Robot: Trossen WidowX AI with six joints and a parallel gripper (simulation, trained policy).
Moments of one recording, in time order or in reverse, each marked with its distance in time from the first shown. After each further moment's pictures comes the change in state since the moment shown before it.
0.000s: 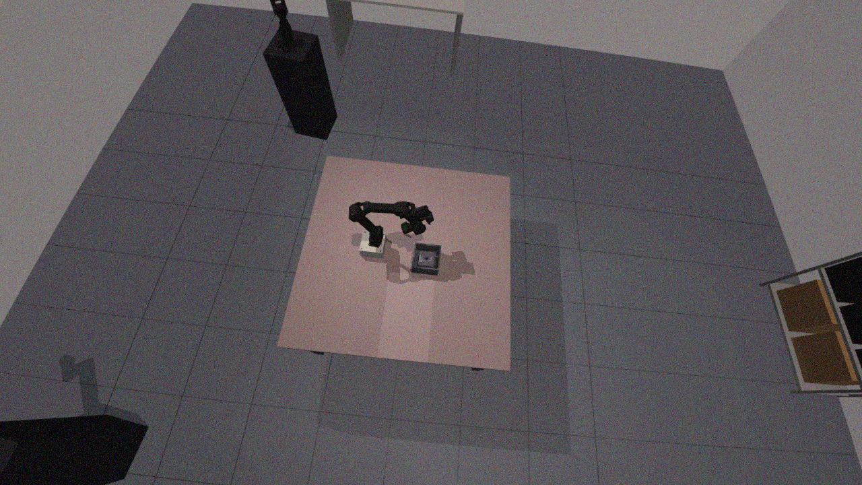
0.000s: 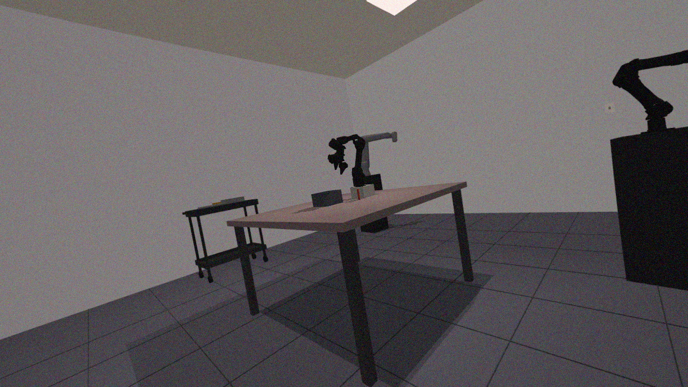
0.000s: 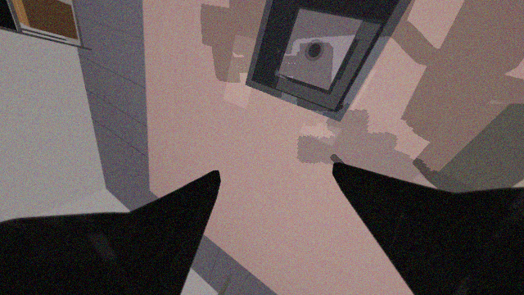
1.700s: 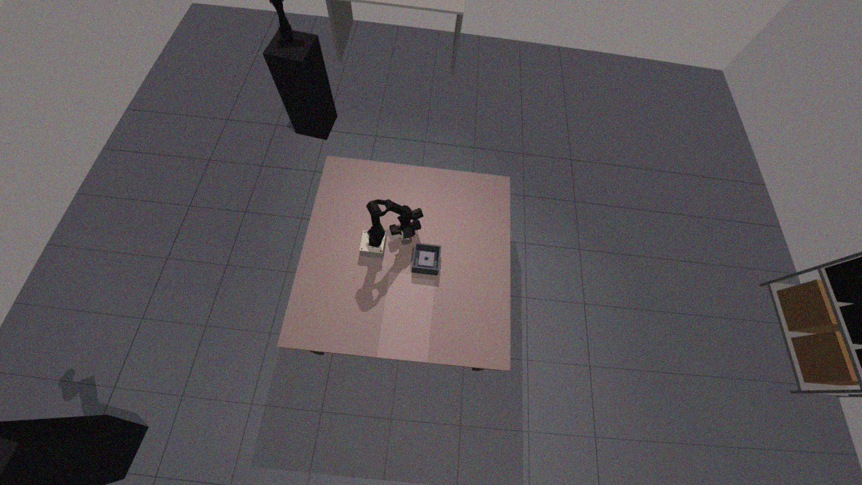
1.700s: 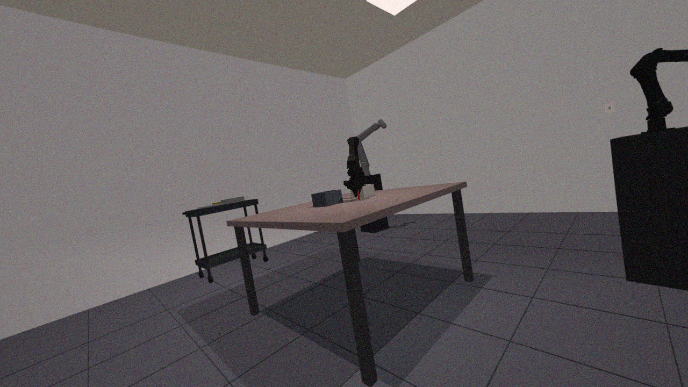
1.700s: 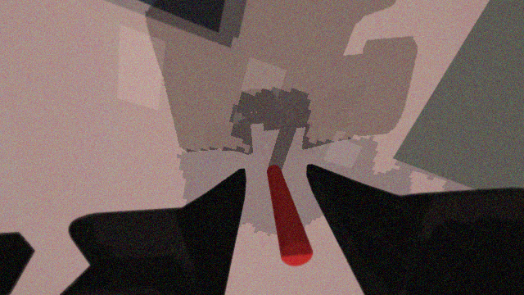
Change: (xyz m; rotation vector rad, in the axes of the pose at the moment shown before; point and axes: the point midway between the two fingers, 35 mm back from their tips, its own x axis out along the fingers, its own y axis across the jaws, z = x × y) arm 0.145 -0.144 -0.093 0.012 0.023 -0.471
